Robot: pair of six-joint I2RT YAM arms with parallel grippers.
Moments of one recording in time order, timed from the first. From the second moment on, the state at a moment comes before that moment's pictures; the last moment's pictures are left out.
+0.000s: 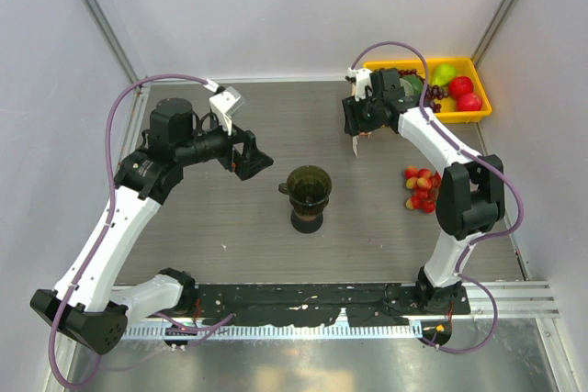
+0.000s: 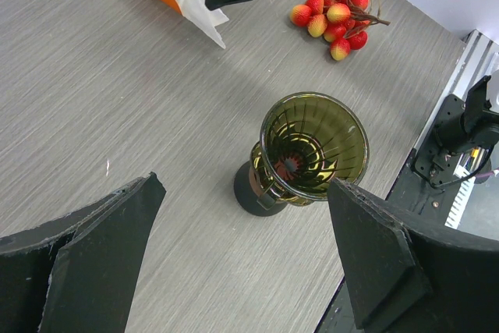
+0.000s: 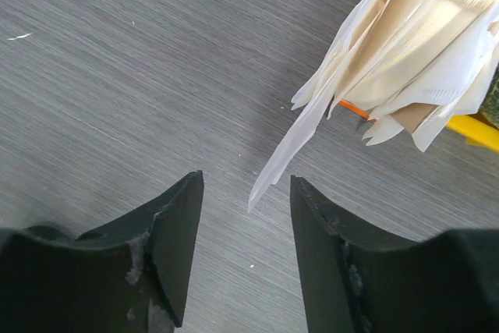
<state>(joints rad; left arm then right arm) -0.41 1.09 1.29 -0.60 0.55 0.02 0.27 1.79 1.51 -0.51 -0.22 -0.11</state>
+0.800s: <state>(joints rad) -0.41 1.09 1.29 -0.60 0.56 0.02 0.27 1.85 1.52 -0.51 -0.11 -0.13</state>
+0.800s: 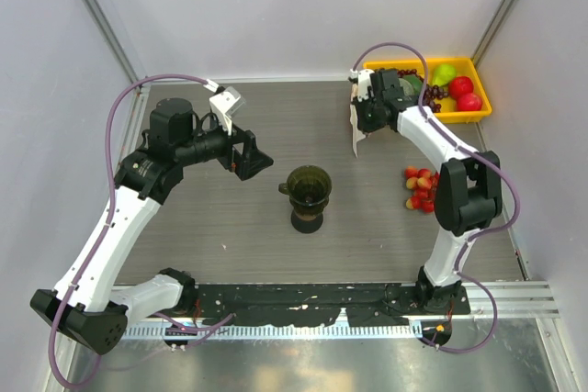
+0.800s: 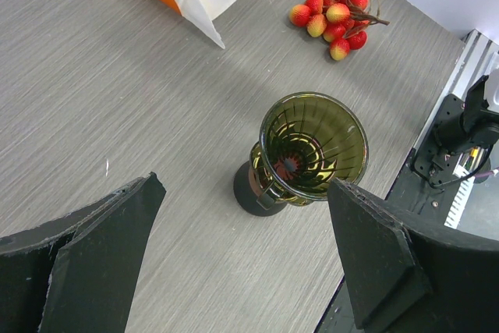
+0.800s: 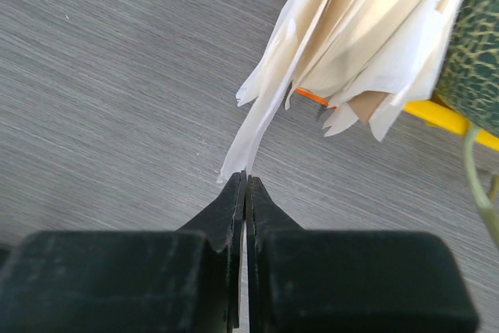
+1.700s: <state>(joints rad) -0.41 1.09 1.29 -0.59 0.56 0.02 0.28 1.41 1.33 -0.72 -0.27 -0.51</state>
